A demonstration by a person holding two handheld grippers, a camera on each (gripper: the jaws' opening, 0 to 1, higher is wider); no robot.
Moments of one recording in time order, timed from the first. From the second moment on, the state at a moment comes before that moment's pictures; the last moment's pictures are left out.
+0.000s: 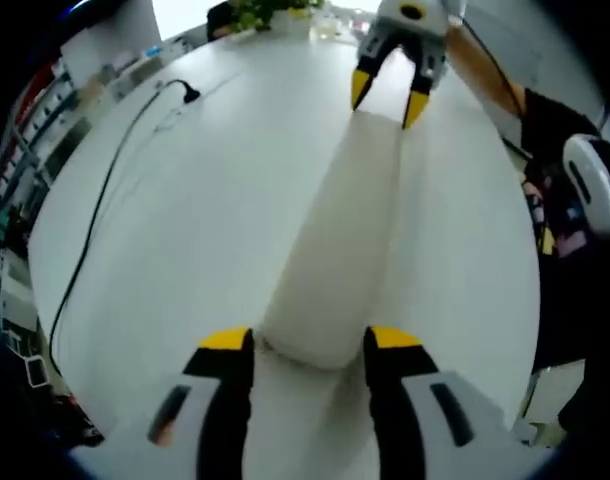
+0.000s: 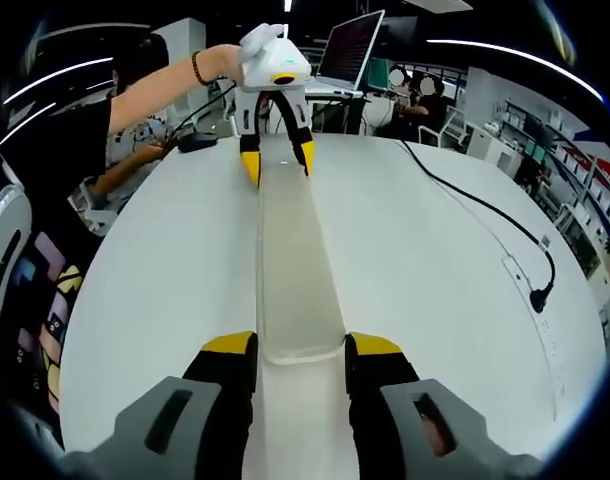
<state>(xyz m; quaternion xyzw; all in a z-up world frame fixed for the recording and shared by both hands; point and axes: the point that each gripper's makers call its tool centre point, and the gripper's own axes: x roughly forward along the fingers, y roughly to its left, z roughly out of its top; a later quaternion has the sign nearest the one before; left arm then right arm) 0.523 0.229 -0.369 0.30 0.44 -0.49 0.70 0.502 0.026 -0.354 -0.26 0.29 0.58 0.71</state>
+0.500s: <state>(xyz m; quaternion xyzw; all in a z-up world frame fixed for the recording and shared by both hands) 0.521 0.230 -0.371 0.26 0.41 -0.52 0.71 0.504 0.033 -0.350 -0.27 0.31 0.58 0.70</state>
